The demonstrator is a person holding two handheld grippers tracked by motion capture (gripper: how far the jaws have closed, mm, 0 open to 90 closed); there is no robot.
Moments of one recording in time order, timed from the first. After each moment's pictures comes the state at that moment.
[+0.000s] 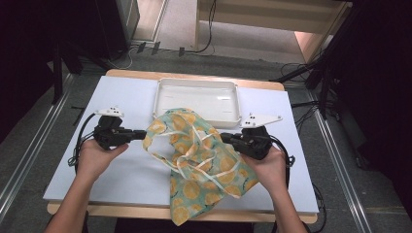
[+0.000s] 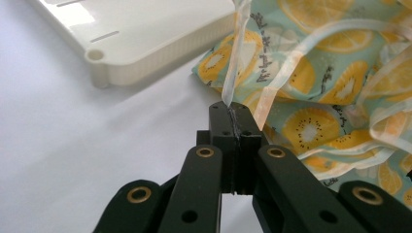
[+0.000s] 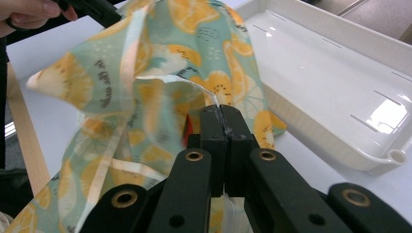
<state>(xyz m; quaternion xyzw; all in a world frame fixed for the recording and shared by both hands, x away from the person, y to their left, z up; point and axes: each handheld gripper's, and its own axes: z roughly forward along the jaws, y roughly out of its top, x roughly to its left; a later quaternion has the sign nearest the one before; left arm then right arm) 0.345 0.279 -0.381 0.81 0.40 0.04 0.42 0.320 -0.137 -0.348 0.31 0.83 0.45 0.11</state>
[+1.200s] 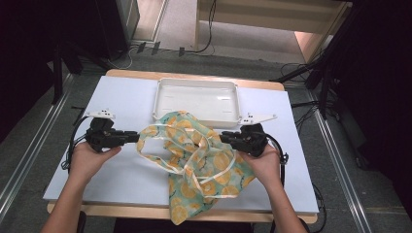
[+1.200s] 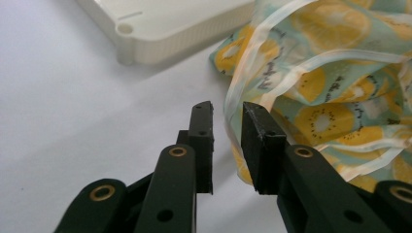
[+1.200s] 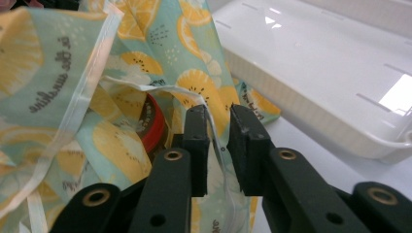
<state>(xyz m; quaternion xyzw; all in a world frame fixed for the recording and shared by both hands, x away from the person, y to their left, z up) 0.343 0.299 -0.391 0.80 0.42 0.04 0.42 0.349 -0.141 -0.384 0.34 0.82 0.45 0.08</state>
